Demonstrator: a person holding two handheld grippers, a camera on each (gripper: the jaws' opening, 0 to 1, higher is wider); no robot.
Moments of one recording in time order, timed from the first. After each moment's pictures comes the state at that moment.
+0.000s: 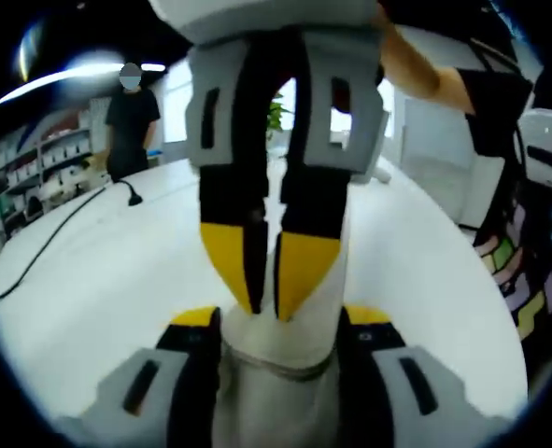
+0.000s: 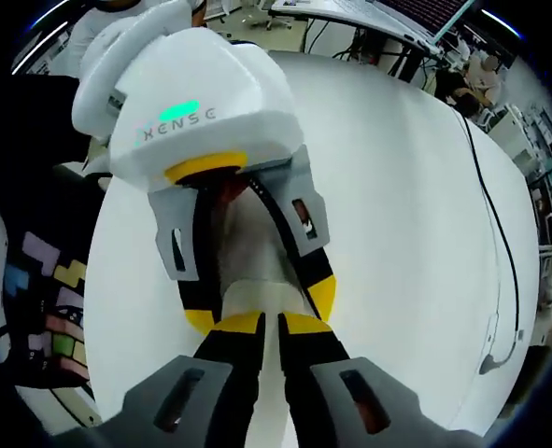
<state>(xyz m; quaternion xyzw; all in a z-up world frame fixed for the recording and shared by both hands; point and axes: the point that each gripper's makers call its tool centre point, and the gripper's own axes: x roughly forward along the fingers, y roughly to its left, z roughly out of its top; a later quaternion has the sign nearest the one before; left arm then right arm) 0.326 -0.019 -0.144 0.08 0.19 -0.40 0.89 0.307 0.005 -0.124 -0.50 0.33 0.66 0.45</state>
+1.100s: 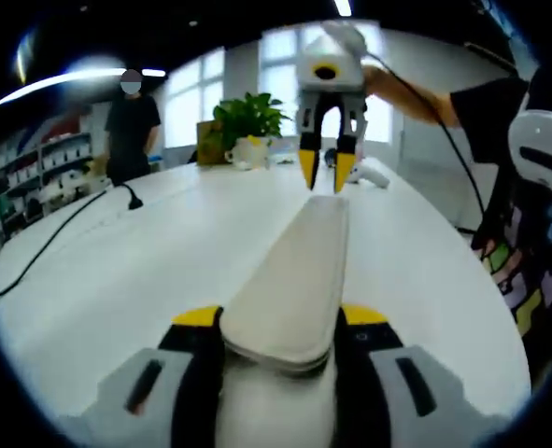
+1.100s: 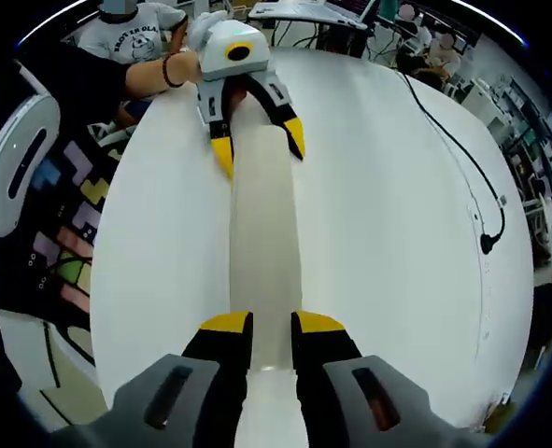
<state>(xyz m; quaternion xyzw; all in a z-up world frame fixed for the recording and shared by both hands) 0.318 -0.033 -0.148 0.08 0.18 -0.41 0.89 0.362 -0.165 -0.118 -0.47 0.36 0.63 0.50</state>
